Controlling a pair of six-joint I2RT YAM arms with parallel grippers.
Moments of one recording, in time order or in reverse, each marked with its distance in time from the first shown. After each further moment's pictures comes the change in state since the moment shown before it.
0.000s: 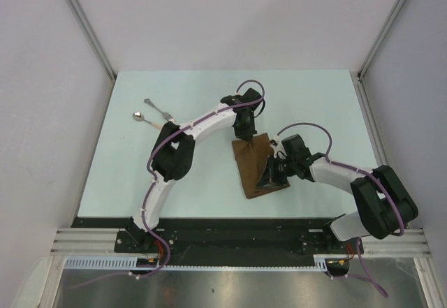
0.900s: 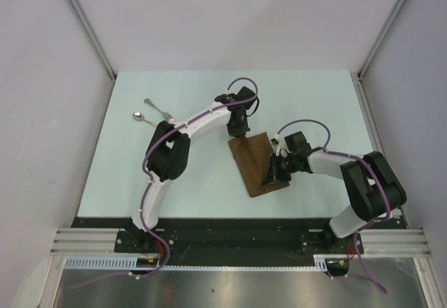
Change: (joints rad) left arm 0.039 -0.046 -0.056 -0.001 -0.096 -0.028; right arm -0.086 0.135 0.058 -0.048 -0.019 -0.208
